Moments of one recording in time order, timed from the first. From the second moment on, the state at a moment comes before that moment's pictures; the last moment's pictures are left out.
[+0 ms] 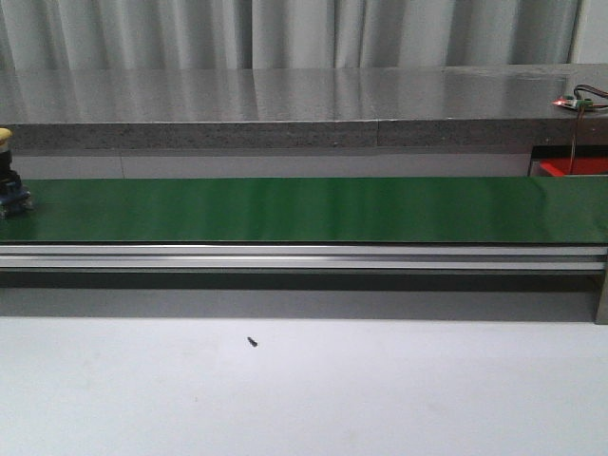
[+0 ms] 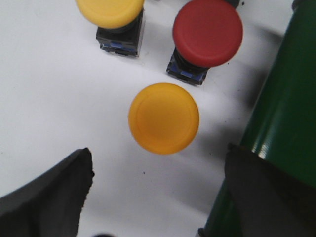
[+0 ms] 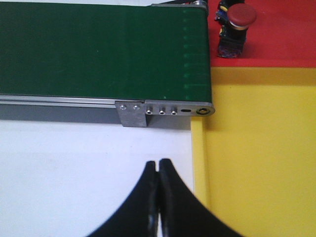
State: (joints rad) left arm 0.41 1.83 -1.29 -0.11 0.69 0.09; right arm -0.11 0.63 -0.55 0.13 0.66 -0.11
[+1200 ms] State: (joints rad) left arm 0.41 1.87 -1.29 -0.11 0.57 0.09; right arm -0.11 0.63 -0.55 0.13 0.66 -0.11
